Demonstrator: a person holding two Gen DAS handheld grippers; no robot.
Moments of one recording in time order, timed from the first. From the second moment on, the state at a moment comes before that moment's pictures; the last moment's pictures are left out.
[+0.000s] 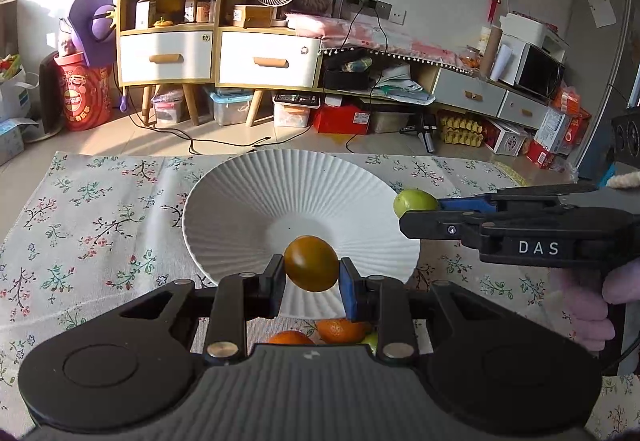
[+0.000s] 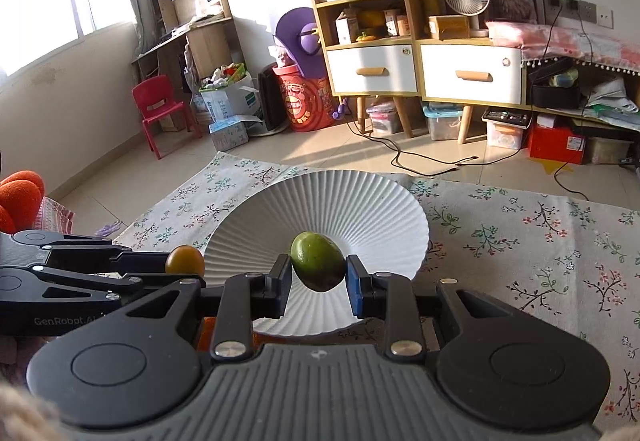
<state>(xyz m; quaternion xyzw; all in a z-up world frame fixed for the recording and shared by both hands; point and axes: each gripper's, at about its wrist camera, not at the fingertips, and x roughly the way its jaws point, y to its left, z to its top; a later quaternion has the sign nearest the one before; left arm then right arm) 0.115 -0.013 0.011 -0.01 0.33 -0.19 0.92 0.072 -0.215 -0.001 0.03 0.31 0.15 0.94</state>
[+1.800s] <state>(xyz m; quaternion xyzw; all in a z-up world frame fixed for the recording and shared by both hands) 0.163 -0.030 -0.004 0.13 0.35 -0.24 0.89 0.097 -0.195 0.000 -0.12 0.34 0.16 0.92</state>
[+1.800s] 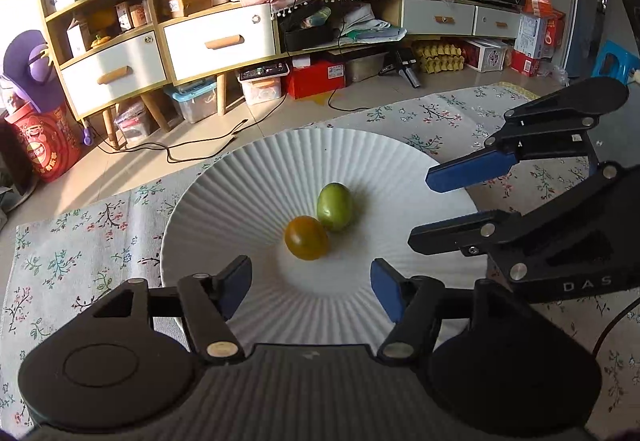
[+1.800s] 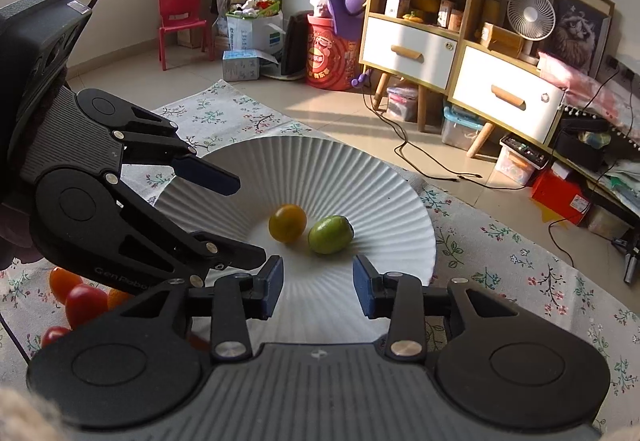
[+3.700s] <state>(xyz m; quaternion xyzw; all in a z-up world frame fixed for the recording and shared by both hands) 0.045 0.063 -0.054 0.05 0.39 -0.12 0.91 -0.007 -0.156 -0.047 -0.06 0.38 0.09 0.92</state>
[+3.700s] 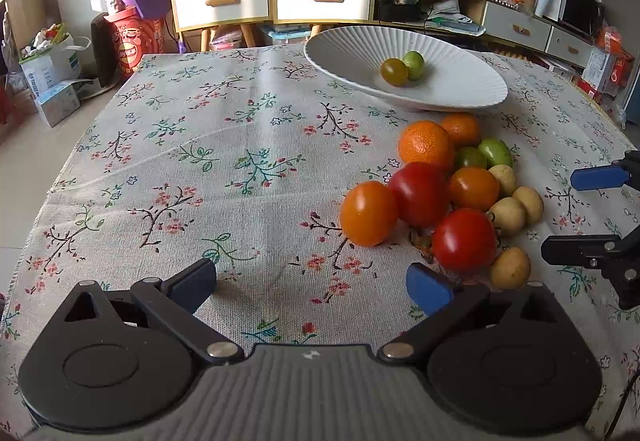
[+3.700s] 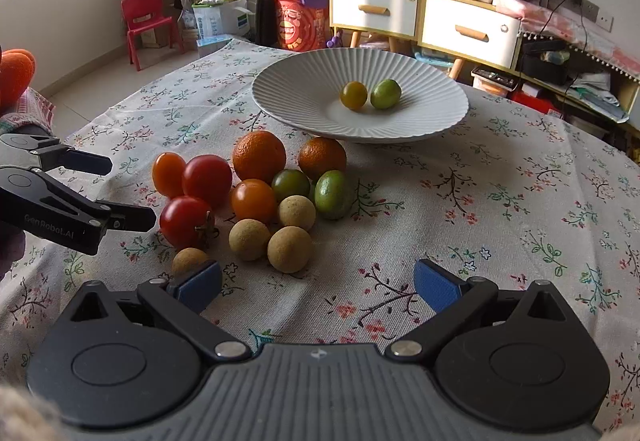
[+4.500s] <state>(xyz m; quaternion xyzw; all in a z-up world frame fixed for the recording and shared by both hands) 0.046 0.054 -0.050 0.03 0.34 -0.17 0.92 -0.013 -0.144 -0.050 -0.09 0.36 0.13 0.92</state>
